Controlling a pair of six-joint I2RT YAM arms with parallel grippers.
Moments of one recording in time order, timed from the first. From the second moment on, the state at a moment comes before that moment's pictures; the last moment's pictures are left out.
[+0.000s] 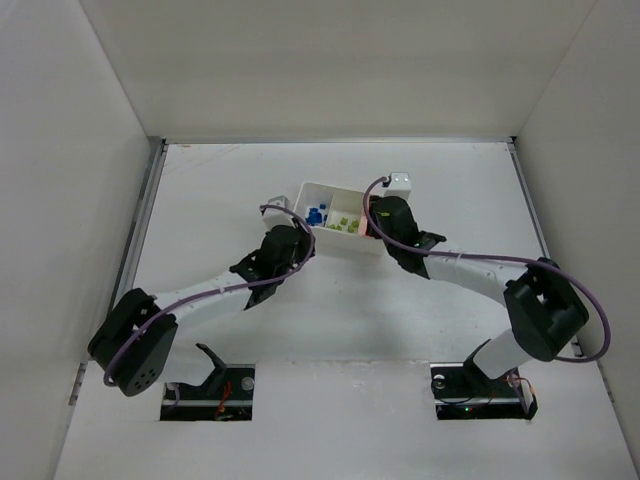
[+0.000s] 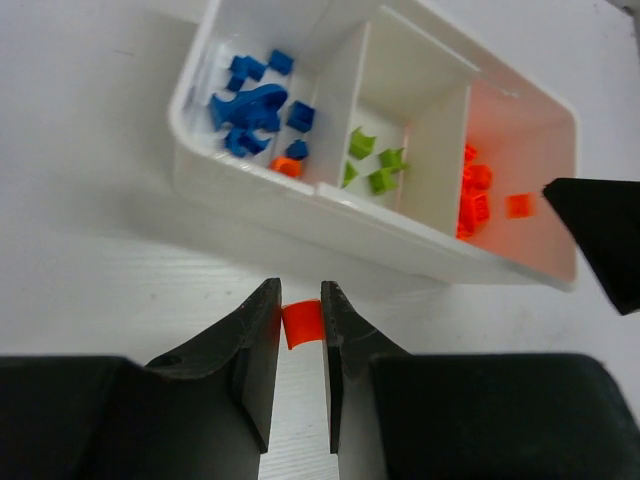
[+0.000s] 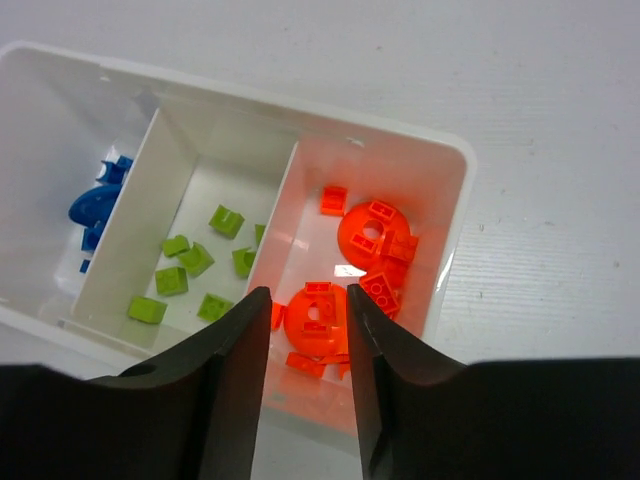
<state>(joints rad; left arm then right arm) -0.72 1.30 0.59 0.25 -0.37 -0.74 0.67 1.52 0.90 0.14 0.51 0.37</state>
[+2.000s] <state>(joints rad) -0.42 0.89 0.53 -0.24 -0.45 -0.77 0.58 1.04 0.50 0.26 0.63 0.59</state>
